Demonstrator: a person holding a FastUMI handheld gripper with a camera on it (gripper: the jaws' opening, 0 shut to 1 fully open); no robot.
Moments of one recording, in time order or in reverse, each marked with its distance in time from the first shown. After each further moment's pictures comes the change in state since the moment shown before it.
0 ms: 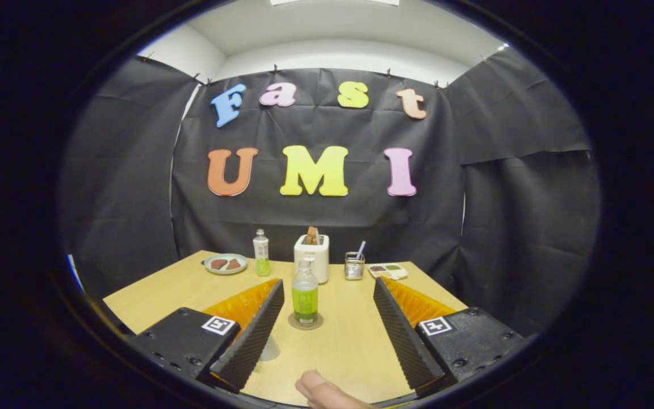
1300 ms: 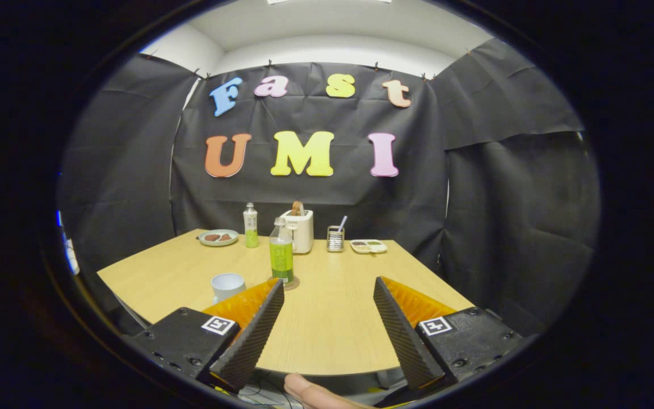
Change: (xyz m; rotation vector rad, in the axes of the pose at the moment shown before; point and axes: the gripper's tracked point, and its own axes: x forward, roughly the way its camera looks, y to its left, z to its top) arm -0.049 -0.062 -0.096 -0.009 0.053 -0.001
